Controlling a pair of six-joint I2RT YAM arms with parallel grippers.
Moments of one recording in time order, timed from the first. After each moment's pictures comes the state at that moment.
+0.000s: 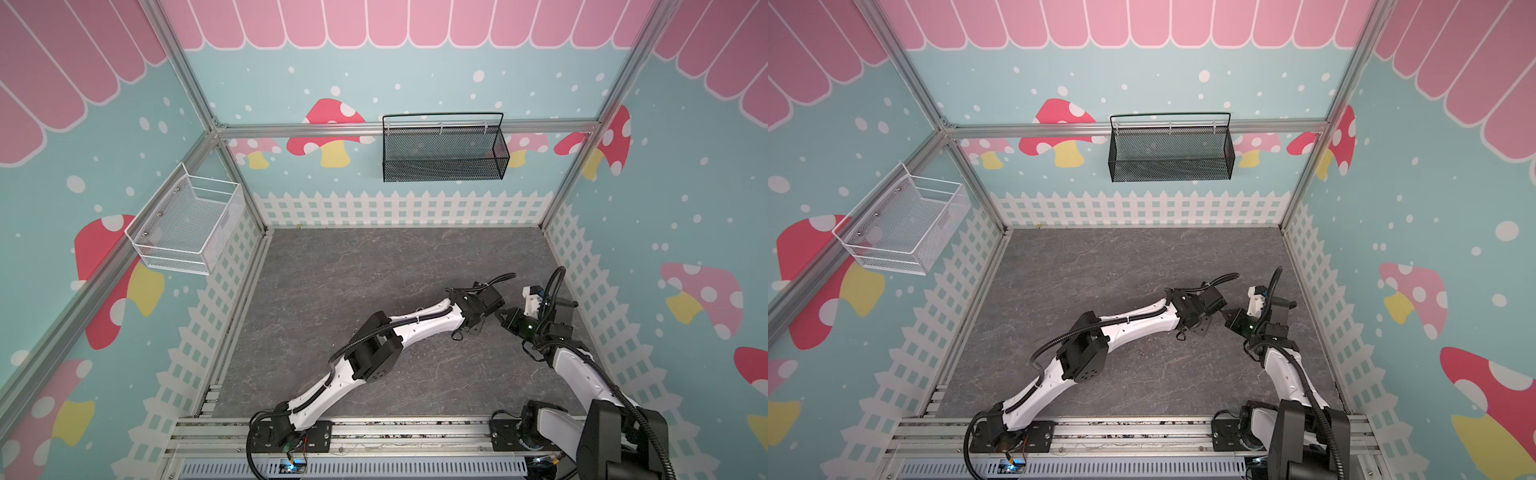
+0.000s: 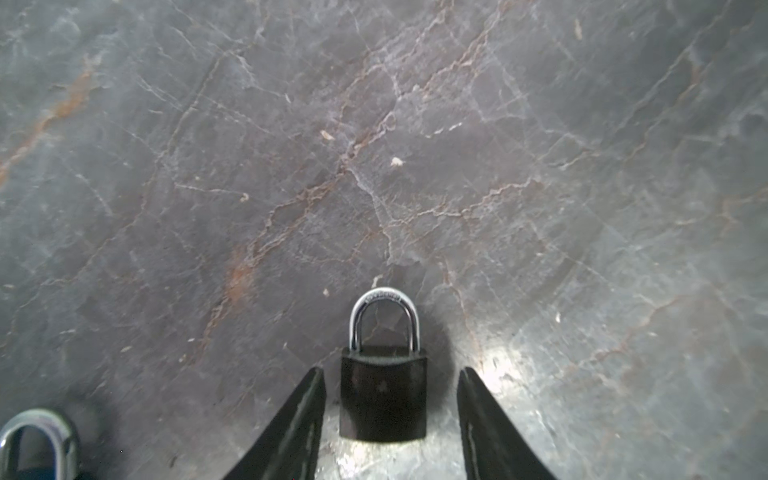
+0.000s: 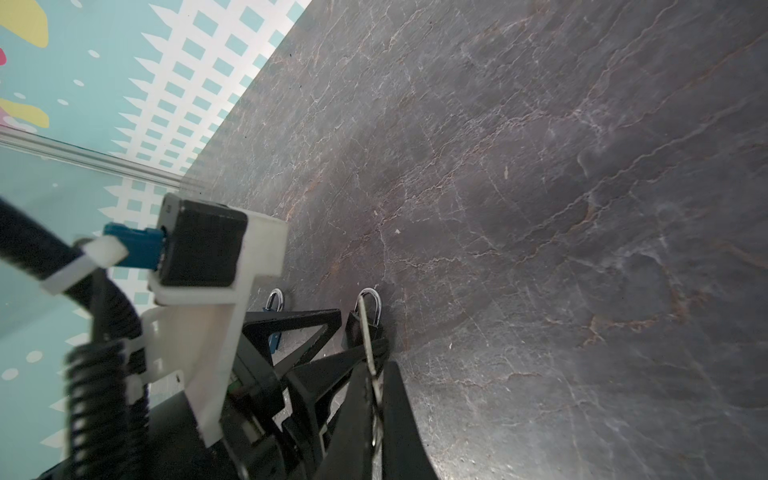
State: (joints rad) left arm -1.05 2.55 2.27 -0.90 -0.27 -0.55; right arm -0.20 1.09 0.44 -0.07 -0.60 0.45
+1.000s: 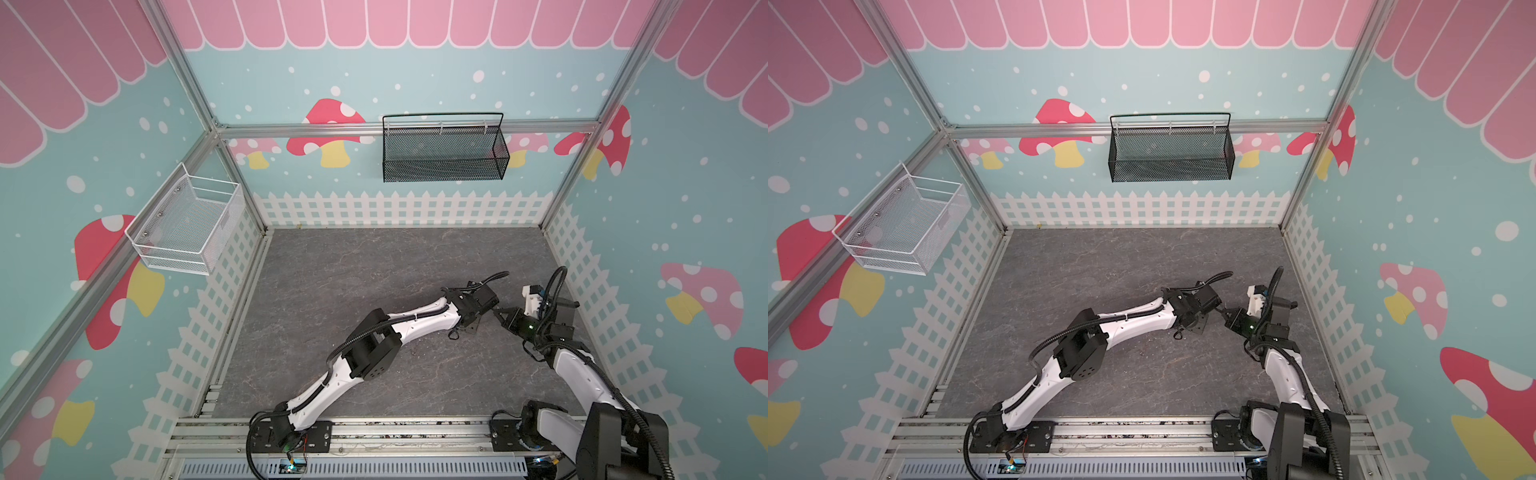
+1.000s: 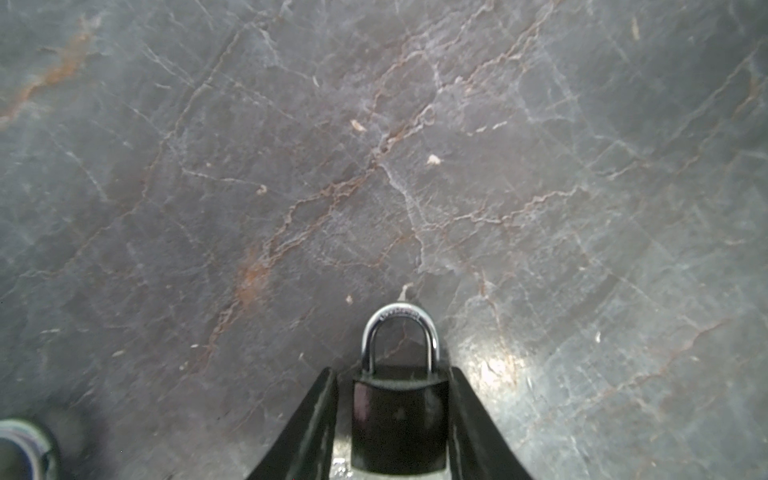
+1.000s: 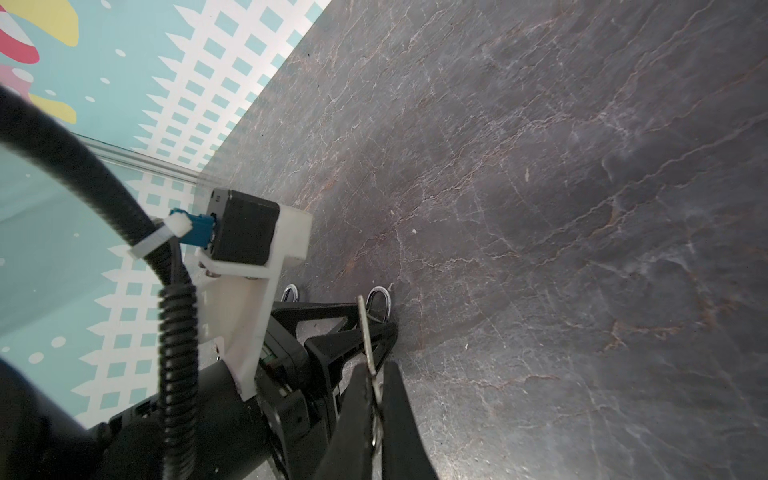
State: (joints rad) left arm -1.03 2.52 2.19 -0.84 -0.24 -0.59; right arm -0.21 1.08 0.44 -0.07 -0.64 0.45
